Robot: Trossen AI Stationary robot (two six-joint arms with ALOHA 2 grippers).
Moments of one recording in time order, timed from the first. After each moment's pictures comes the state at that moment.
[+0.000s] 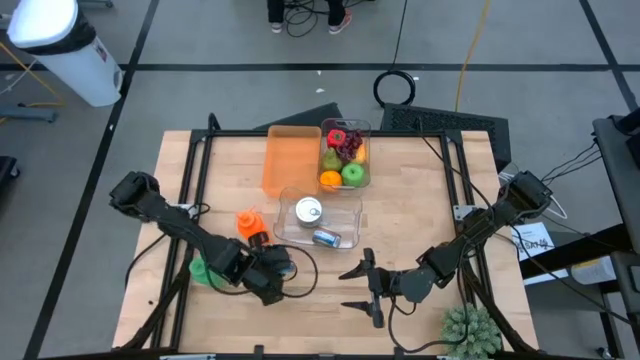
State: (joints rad) left arm -0.55 1.63 1.24 -0.84 -0.35 -0.78; right arm 0.64 1.58 0.88 0.47 0.50 0.29
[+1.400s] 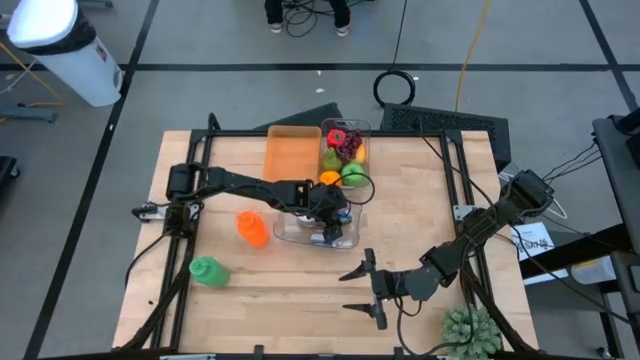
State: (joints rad) left arm 0.05 1.97 1.35 -0.28 -0.03 -0.24; right arm 0.66 1.56 0.88 0.53 0.50 0.19
